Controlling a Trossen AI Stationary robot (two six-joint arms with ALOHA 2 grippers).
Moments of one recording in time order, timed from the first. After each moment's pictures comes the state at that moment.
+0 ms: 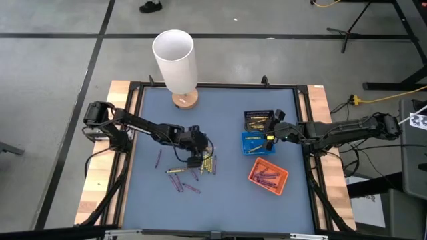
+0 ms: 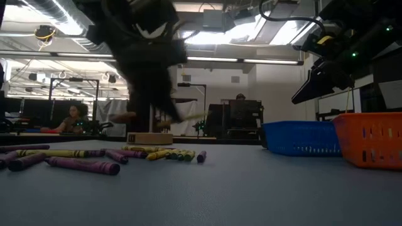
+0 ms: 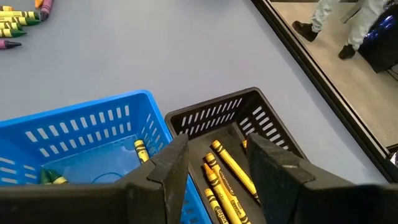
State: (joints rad) left arm -0.05 1.65 0.88 -0.11 -0.13 -0.13; right arm 0.02 0.91 0.43 -0.23 0.47 0.05
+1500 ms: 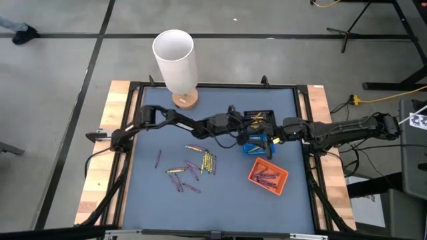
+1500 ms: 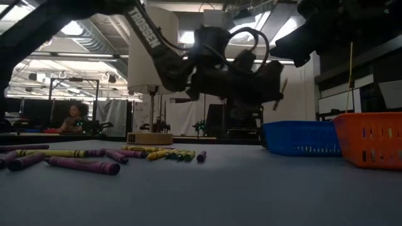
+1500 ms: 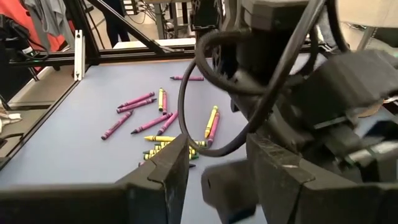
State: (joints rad) left arm 0.13 2.30 1.37 0.89 -0.24 -0.08; right arm 0.02 0.91 0.43 0.22 -0.04 0.05
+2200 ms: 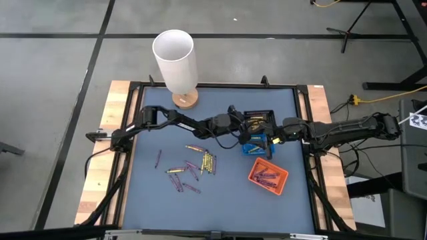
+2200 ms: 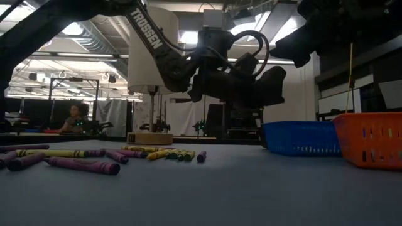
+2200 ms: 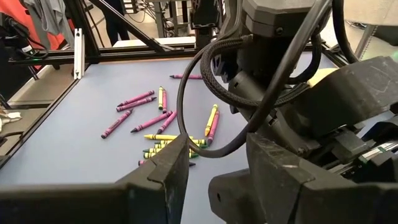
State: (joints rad) left arm 0.13 2.32 1.39 0.84 -0.30 -0.08; right arm 0.02 0.91 0.43 0.21 -0.04 0.05
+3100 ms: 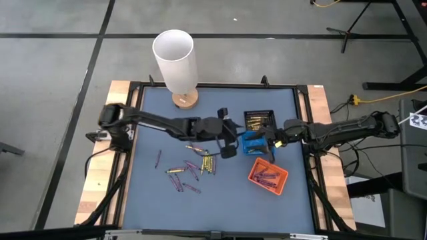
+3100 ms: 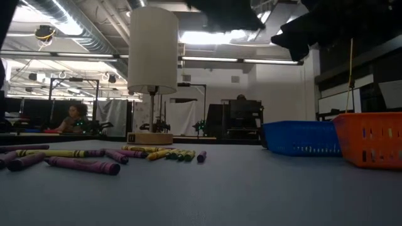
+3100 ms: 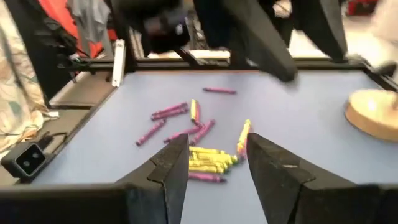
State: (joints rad) left arm -0.06 1.80 1.39 0.06 -0.35 0.13; right arm 0.07 0.93 0.43 0.29 -0.12 0.04
